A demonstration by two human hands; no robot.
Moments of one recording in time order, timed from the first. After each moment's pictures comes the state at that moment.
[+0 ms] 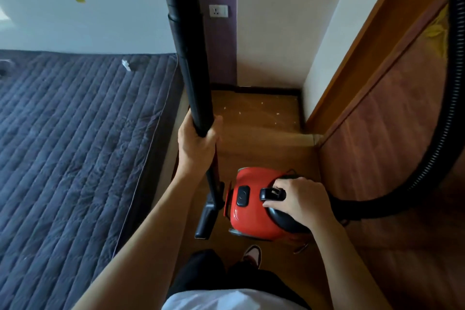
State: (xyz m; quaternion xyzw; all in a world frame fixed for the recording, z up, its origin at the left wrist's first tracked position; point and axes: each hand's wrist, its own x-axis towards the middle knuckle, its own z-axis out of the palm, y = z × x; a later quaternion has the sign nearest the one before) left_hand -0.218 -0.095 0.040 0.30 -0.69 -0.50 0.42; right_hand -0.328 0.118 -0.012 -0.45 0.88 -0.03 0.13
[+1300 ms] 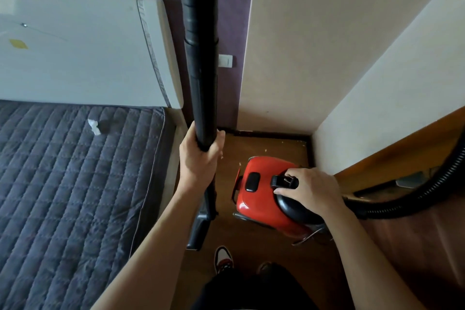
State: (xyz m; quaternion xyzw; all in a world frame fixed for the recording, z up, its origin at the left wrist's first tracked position) left_hand -0.531 -0.496 0.020 0.30 -0.69 -0.52 0.40; right_hand -0.688 -0.292 -0.021 -0.39 0.90 -0.02 0.16
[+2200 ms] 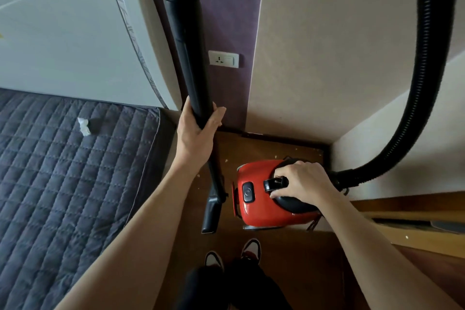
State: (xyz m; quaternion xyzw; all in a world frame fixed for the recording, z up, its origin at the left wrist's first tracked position) left_hand -0.698 -0.594 -0.018 0.39 -0.69 -0.50 0.35; right_hand -0.860 -0.407 -0.090 -0.56 0.79 0.04 0.24
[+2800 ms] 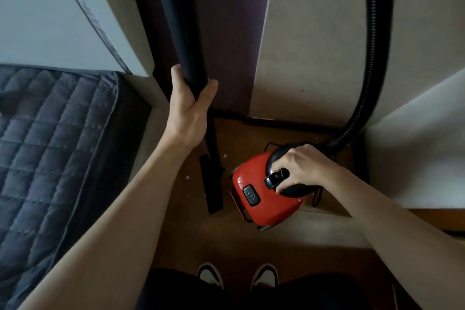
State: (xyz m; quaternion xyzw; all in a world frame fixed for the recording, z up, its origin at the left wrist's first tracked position) left_hand -0.734 -0.689 -0.309 0.30 -0.72 -0.52 0.35; right_hand -0.913 -0.494 -0.396 -0.67 0.70 0.08 0.25
